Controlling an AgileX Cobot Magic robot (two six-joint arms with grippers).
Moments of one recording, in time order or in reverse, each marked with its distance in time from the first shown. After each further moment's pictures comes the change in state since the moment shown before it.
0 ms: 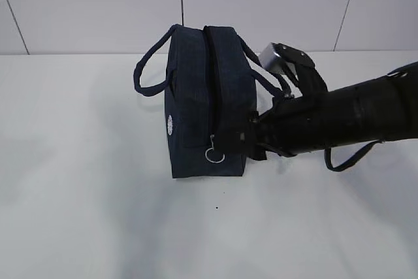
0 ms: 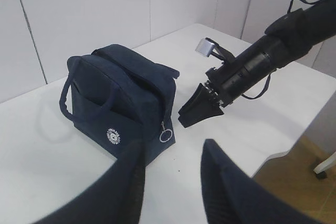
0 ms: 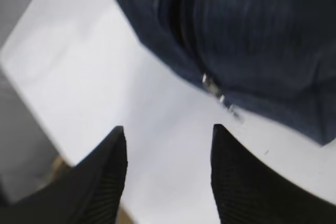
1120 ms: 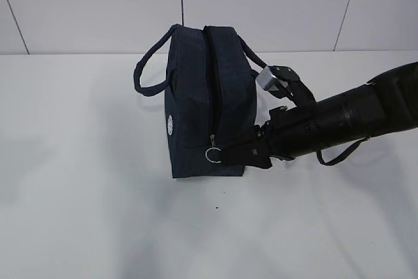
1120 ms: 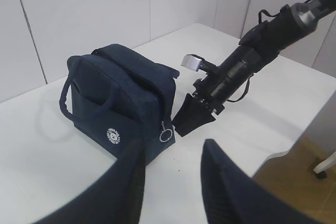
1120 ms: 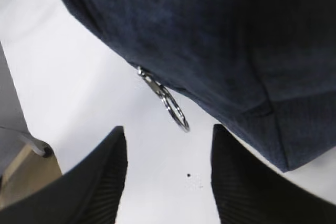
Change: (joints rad) left arm 0.000 0.000 0.000 0.000 0.000 0.000; right arm -0.125 0.232 -0.126 -0.107 0.213 -0.190
